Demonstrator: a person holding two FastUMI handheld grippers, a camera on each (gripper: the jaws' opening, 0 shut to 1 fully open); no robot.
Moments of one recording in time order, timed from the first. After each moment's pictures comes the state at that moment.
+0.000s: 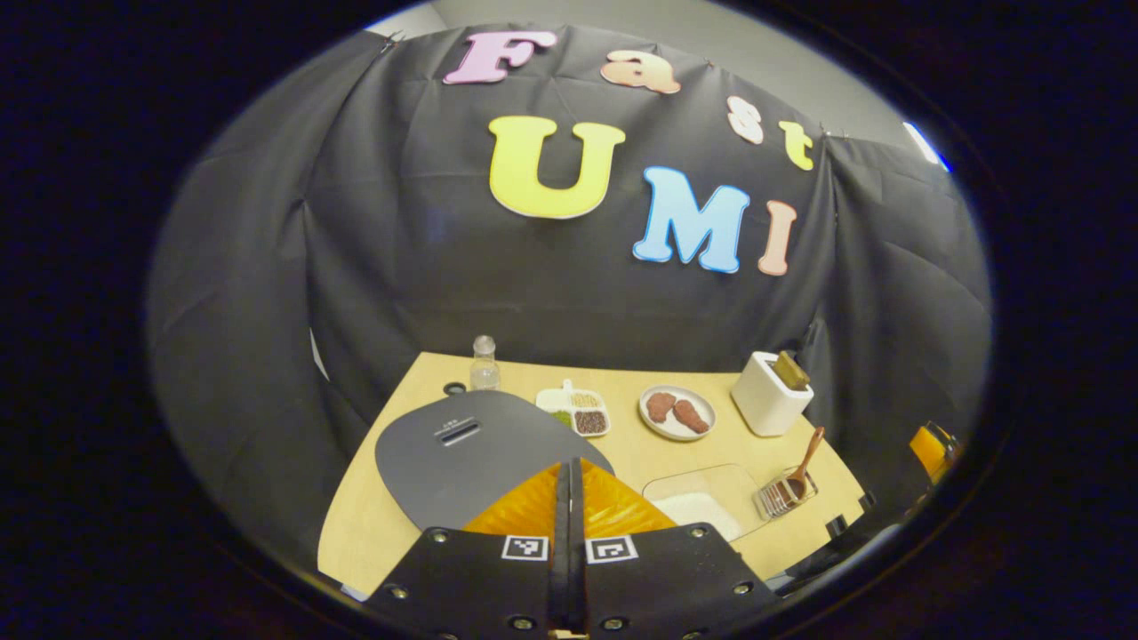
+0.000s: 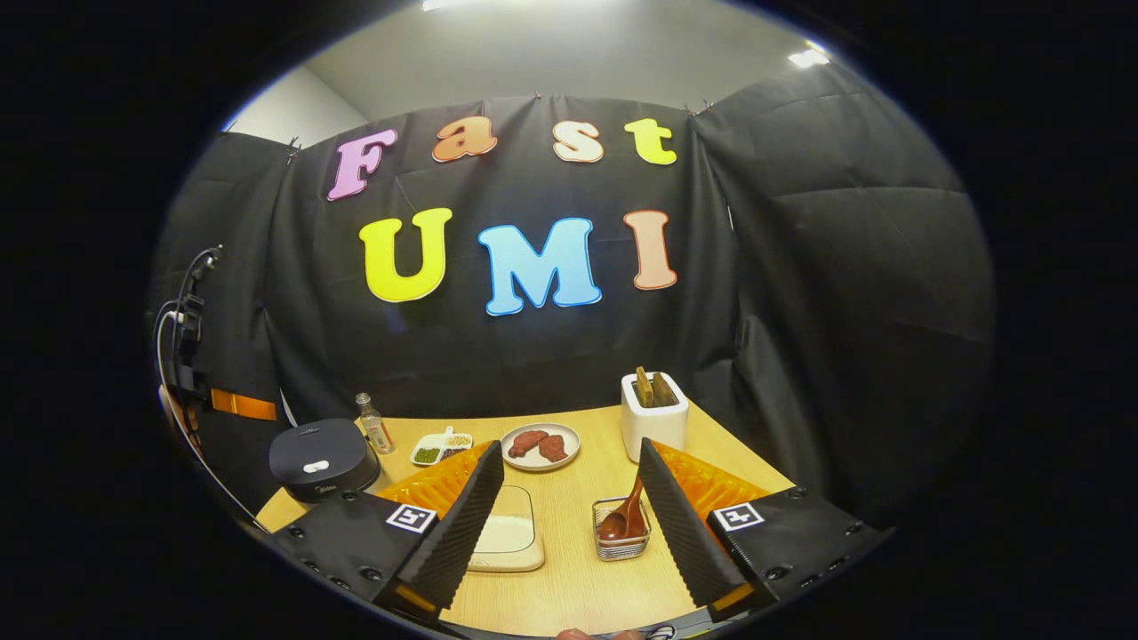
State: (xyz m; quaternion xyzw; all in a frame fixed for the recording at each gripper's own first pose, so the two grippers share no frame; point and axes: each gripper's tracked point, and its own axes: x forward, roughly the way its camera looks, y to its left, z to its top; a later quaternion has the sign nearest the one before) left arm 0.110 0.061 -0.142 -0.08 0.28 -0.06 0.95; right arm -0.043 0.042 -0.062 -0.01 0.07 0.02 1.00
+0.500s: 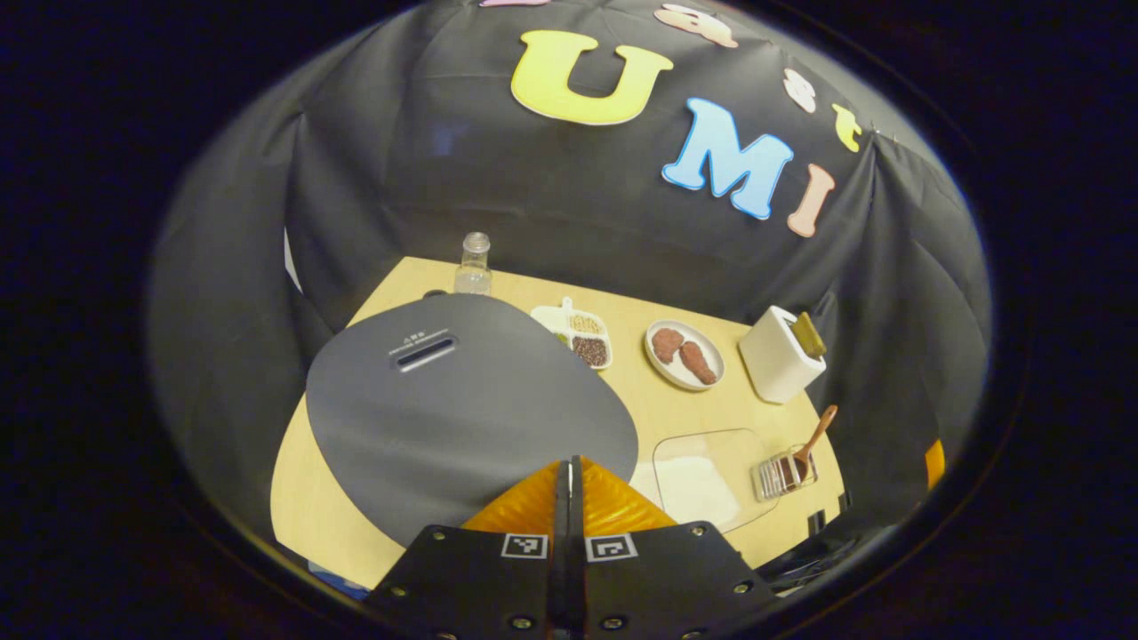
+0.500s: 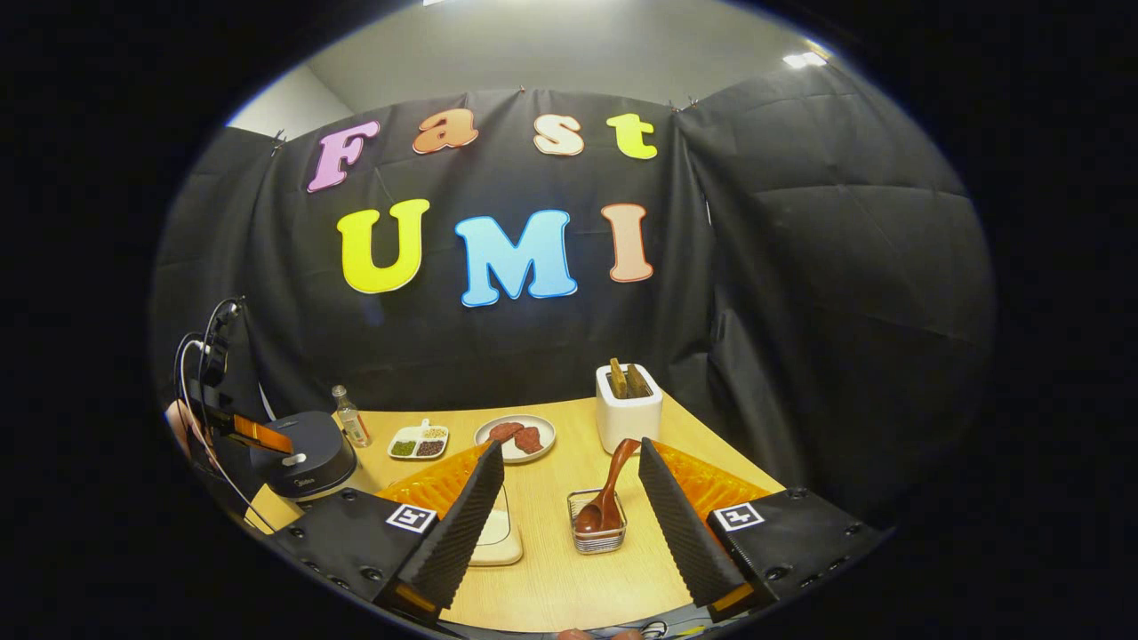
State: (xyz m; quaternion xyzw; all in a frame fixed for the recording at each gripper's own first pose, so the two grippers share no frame) left arm 0.127 0.049 -0.240 -0.12 0.40 -0.07 0.91; right arm -0.044 0.020 -0.071 -0.02 0.08 -0.02 1.00
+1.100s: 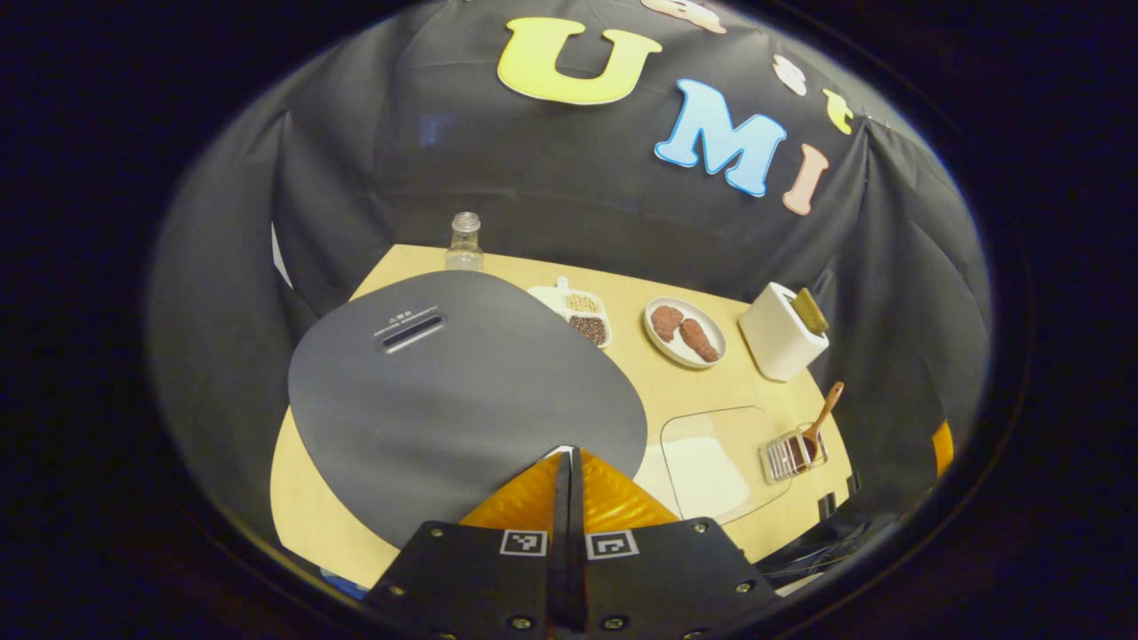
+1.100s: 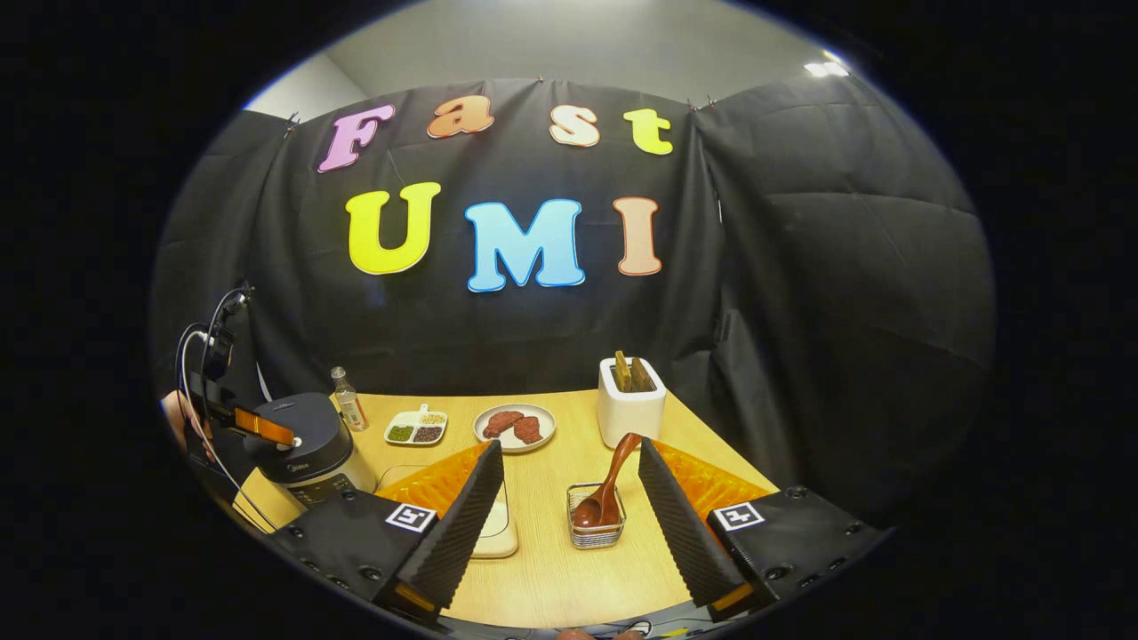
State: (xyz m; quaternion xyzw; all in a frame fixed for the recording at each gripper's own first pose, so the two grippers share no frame) left arm 0.121 0.041 -0.258 -0.12 0.41 -0.08 0.90; right arm -0.044 0.030 -0.072 -0.05 0.09 -0.02 0.99
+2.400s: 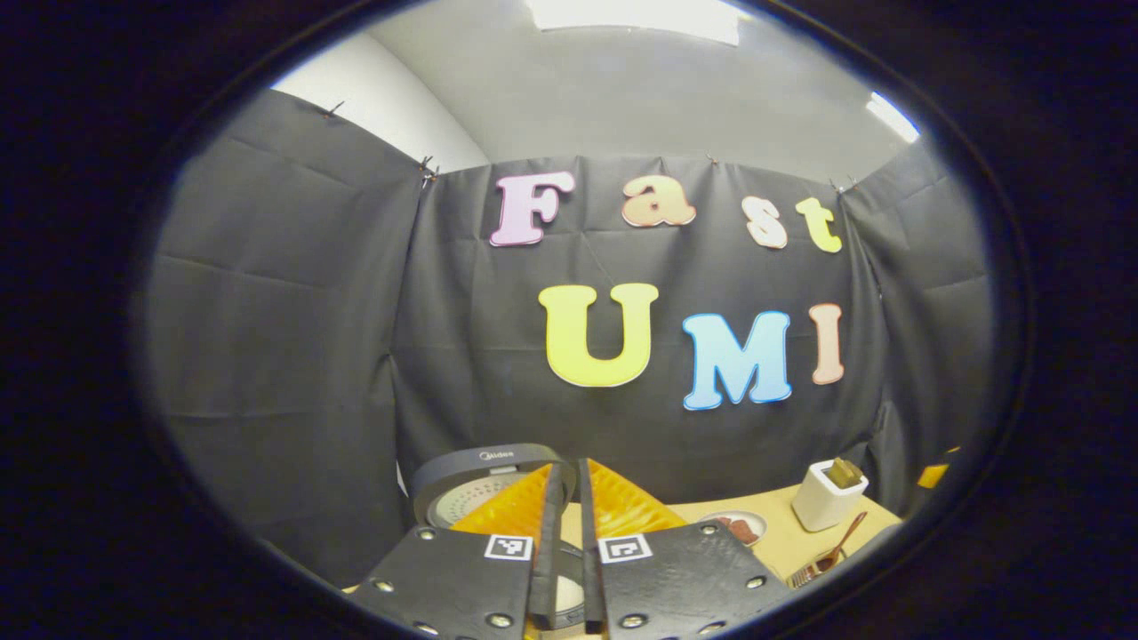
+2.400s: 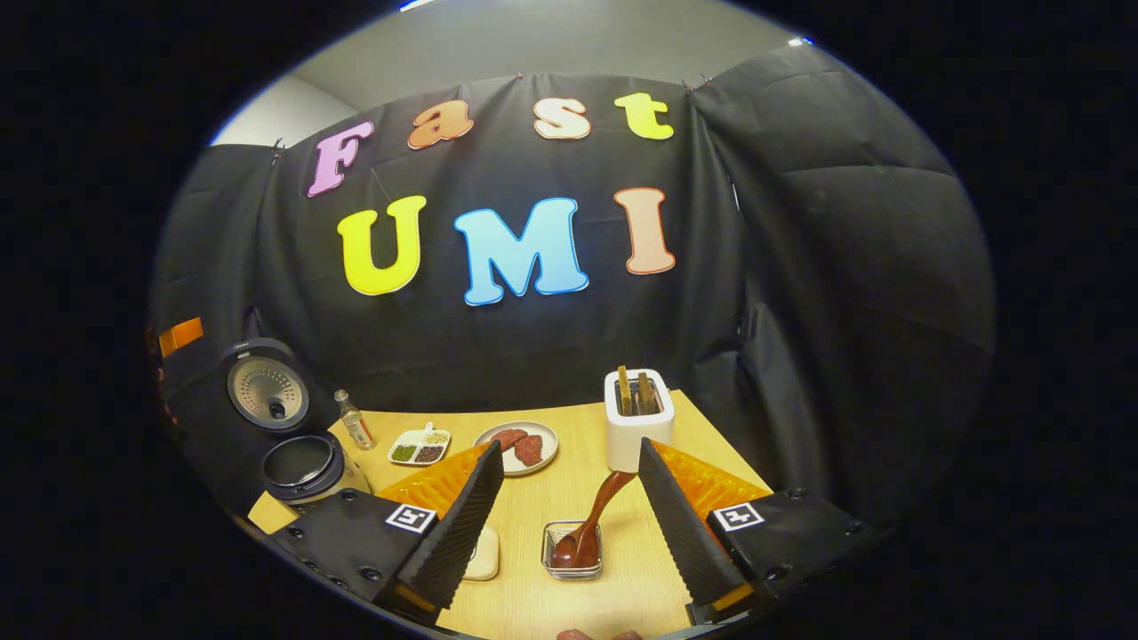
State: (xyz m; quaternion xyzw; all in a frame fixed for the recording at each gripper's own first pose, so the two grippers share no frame) left arm 0.062 0.028 0.050 -0.01 0.00 0.10 1.00; right arm 0.043 -0.031 -0.058 0.00 0.11 0.05 0.99
